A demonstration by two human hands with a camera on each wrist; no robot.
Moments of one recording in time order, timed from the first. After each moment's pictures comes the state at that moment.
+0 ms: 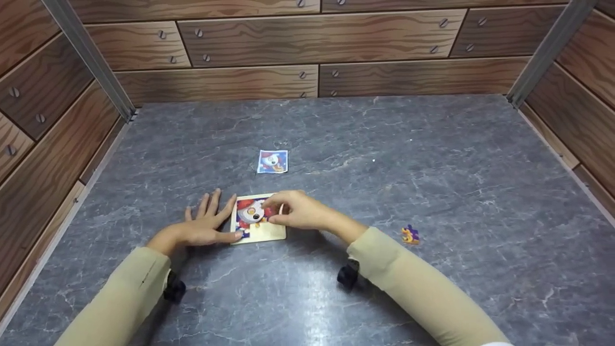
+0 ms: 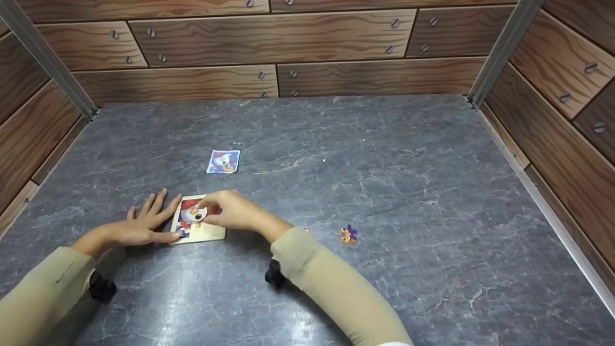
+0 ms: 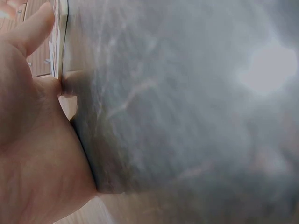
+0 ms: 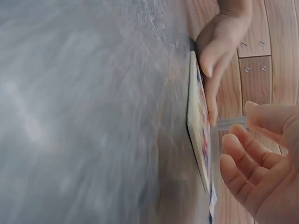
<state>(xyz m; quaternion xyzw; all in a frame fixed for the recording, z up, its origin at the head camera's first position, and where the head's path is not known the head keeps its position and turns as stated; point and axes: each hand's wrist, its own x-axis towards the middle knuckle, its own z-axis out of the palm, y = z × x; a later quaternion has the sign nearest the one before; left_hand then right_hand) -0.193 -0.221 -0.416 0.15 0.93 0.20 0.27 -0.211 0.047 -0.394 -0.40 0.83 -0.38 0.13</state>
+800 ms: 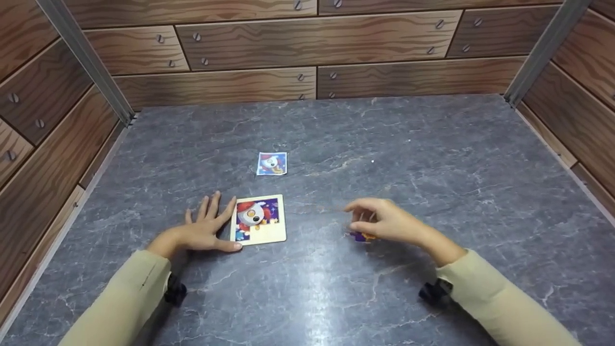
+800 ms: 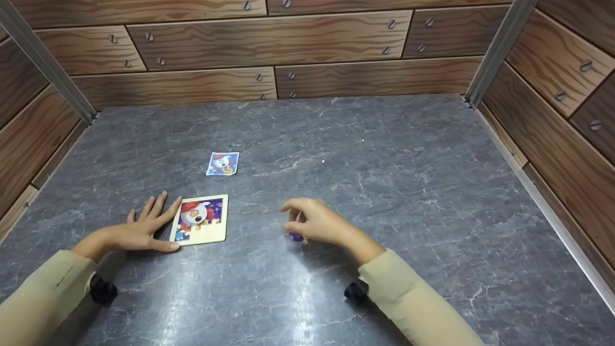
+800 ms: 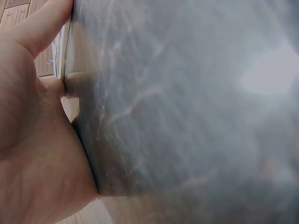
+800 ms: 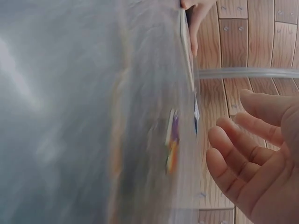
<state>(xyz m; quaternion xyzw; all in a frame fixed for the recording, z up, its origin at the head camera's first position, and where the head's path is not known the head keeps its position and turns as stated) -0.192 -0.223 -0.416 0.18 0.93 0.18 0.25 -0.177 0.191 -0.389 -0.31 0.86 -0.40 0.11</state>
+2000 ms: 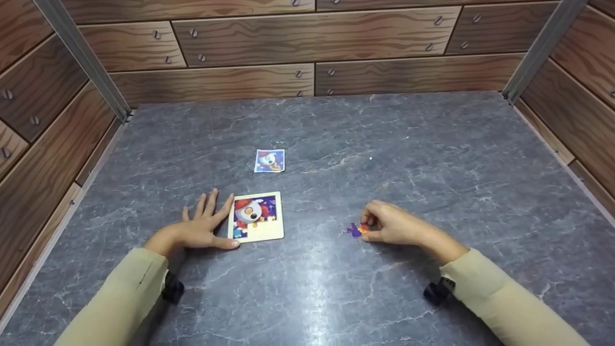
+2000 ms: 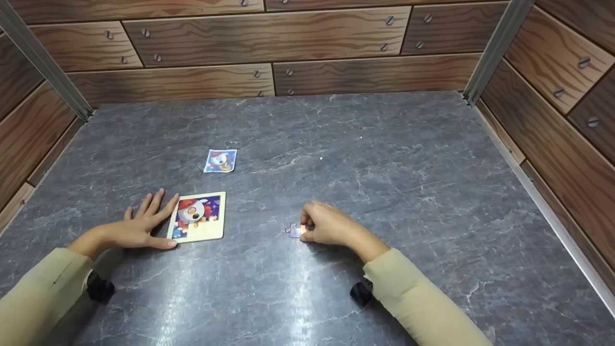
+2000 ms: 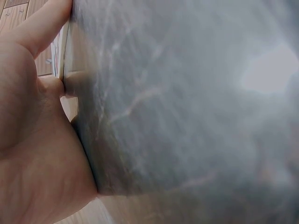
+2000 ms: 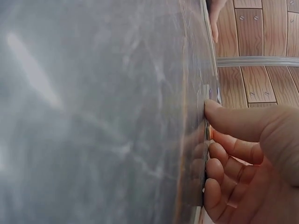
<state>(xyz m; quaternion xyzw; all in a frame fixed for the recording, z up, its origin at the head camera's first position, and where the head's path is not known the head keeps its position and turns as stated) -0.191 -0.223 -0.415 0.18 0.93 0.18 0.26 -0.179 0.213 -0.412 -0.32 0.90 -0.28 0.08</state>
